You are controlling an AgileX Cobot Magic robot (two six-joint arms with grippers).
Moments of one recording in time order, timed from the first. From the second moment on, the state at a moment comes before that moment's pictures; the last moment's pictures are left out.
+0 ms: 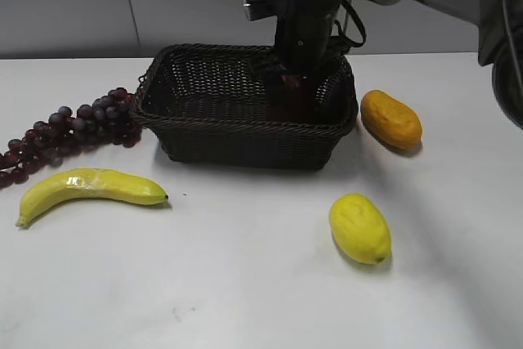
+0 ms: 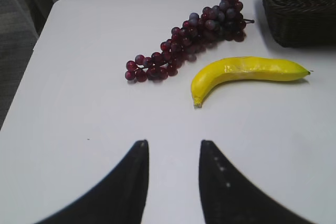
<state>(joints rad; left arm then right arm) -0.01 0.02 -0.47 -0.05 1.06 0.18 0.54 2.41 -2.16 0.00 1.06 0.10</state>
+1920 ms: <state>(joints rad) -0.01 0.02 -0.47 -0.05 1.06 0.18 0.54 1.81 -1.94 0.16 1.21 0.00</state>
